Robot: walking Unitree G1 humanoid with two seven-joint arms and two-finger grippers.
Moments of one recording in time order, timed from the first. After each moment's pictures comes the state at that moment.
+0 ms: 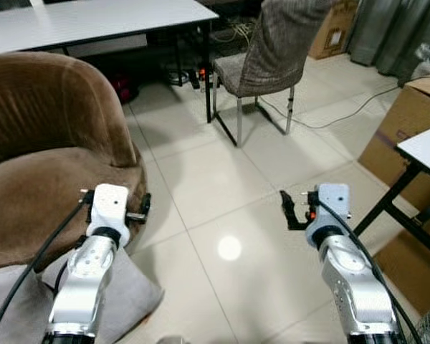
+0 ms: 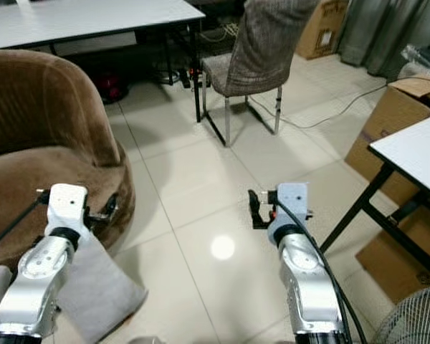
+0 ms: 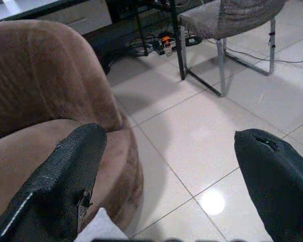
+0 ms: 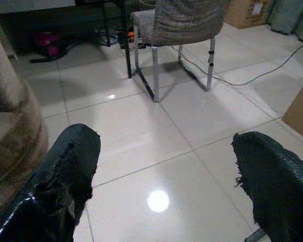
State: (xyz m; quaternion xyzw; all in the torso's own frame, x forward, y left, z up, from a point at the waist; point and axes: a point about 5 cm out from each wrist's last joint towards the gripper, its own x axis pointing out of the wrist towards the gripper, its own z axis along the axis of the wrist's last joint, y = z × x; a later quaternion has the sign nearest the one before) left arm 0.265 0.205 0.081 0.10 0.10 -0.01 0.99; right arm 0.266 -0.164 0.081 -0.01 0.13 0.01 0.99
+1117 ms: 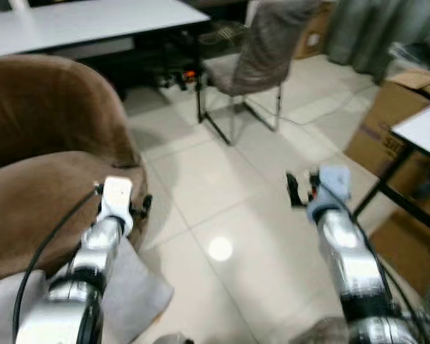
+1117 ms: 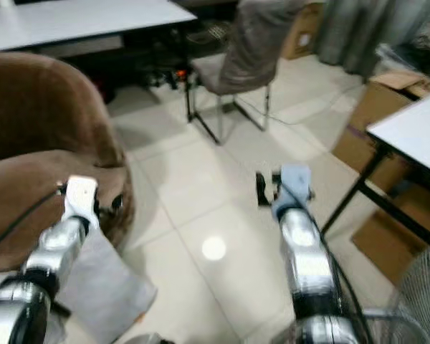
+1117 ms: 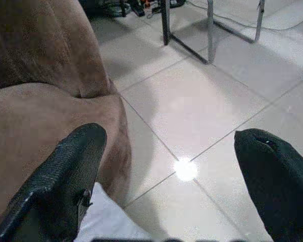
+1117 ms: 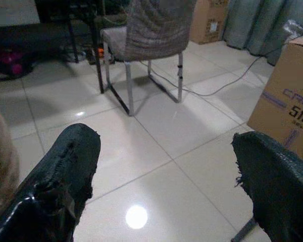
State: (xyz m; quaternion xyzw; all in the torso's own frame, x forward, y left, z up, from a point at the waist) left arm 0.322 0.225 0.041 0.06 0.19 -0.01 0.98; right arm 0.317 -0.180 0.076 -0.02 0.11 -0.02 0.99
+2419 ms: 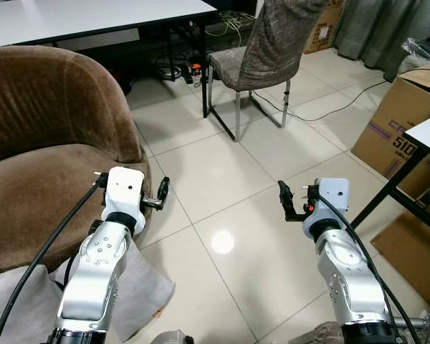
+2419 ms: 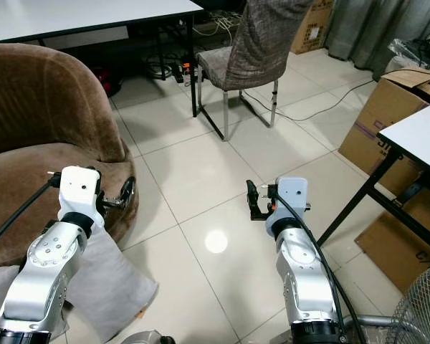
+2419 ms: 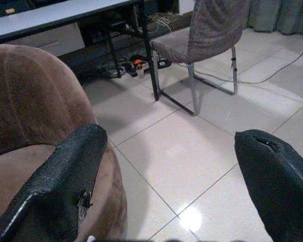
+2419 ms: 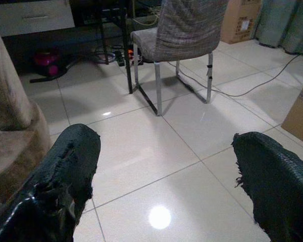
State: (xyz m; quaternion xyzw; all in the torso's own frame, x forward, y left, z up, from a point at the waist) left arm 0.269 0.171 0.117 0.09 0.06 -0.05 0.99; right arm 0.278 -0.163 0.083 0.02 0.09 0.02 1.00
